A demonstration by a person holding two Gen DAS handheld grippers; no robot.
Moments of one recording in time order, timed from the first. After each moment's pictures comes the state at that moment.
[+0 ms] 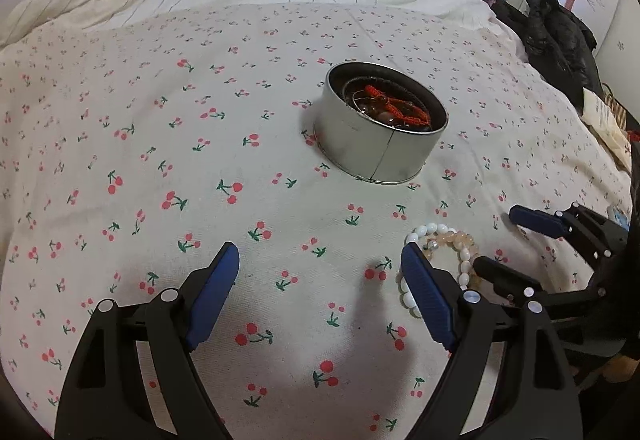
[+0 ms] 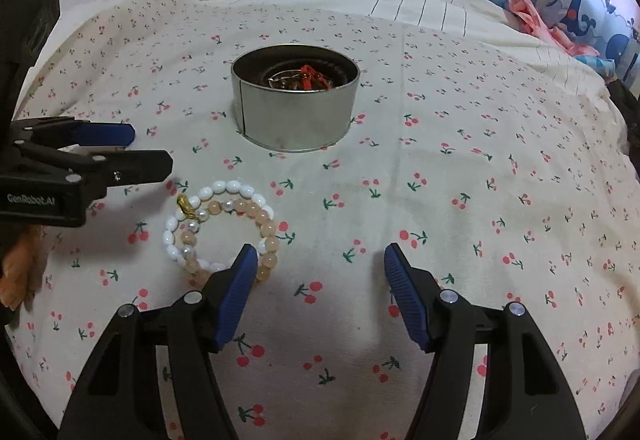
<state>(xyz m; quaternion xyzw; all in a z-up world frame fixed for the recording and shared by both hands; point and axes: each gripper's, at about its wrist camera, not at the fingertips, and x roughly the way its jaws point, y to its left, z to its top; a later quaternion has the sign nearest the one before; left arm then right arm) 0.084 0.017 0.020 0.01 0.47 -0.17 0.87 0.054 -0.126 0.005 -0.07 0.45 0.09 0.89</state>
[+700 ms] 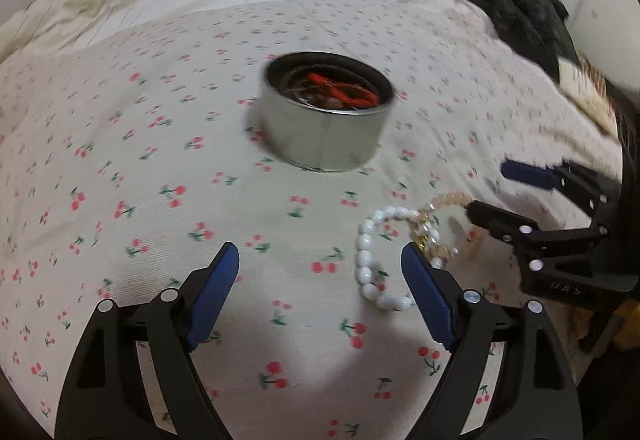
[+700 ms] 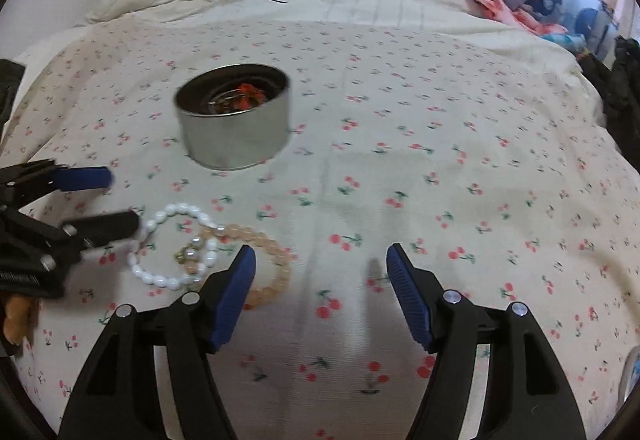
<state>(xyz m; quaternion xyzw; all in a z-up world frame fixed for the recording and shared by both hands) 0.073 -0.013 0.015 0.06 0.46 -0.22 0.86 0.057 -0.150 0.009 -0.06 0.45 0.05 0.89</state>
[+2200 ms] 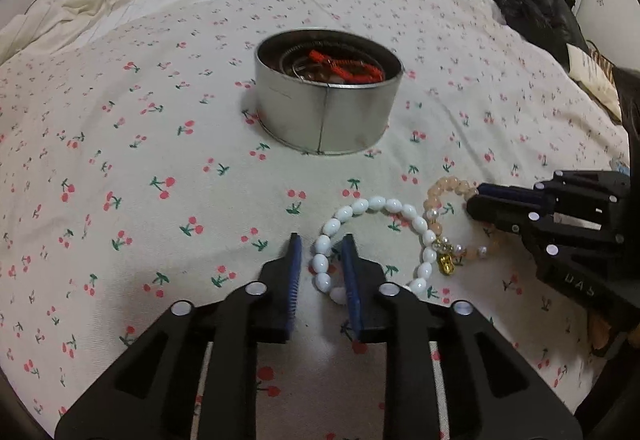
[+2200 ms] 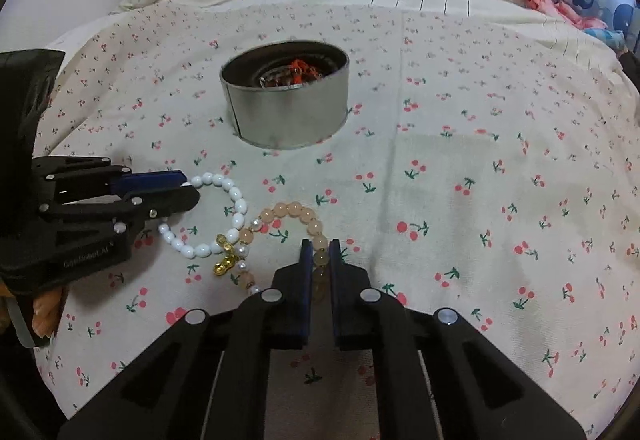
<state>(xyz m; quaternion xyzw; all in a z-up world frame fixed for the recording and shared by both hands) 0.076 -0.019 0.000 0.06 0.47 -0.20 0.86 0.063 -0.140 -0.001 -0.02 0.47 0.12 0.88</state>
